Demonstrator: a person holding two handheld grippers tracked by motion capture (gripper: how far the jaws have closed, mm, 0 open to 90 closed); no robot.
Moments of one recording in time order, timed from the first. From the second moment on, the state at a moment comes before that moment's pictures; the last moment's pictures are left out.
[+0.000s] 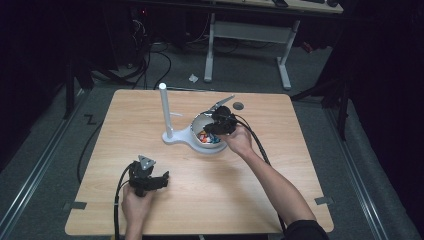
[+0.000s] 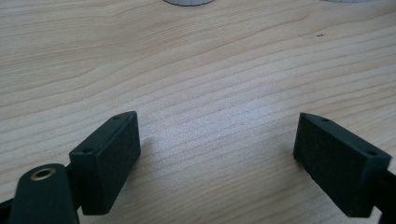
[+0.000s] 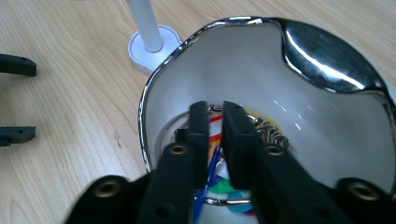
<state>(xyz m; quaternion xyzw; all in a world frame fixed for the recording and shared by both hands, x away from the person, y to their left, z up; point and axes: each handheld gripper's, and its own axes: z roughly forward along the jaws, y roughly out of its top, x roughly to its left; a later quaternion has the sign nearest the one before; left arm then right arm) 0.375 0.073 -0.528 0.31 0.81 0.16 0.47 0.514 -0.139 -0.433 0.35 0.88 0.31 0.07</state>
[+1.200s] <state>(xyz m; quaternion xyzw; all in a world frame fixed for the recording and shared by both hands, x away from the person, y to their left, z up) 0.375 0.073 -0.528 0.31 0.81 0.16 0.48 0.471 -0.210 -0.388 0.39 0.83 0.38 0.13</state>
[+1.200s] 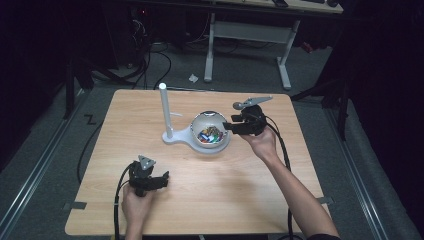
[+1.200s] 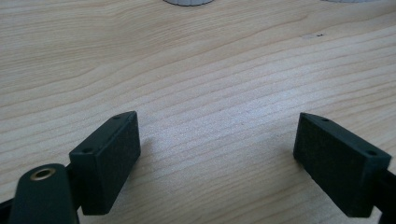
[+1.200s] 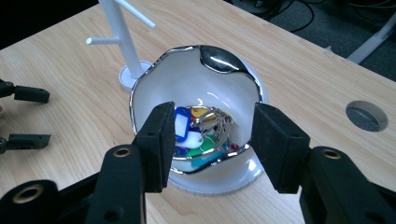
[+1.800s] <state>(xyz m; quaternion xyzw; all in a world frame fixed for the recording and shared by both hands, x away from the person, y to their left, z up) 0.375 0.073 -0.528 0.31 0.81 0.16 0.48 0.446 -0.240 -0.379 0.40 0.82 0.40 0.14</state>
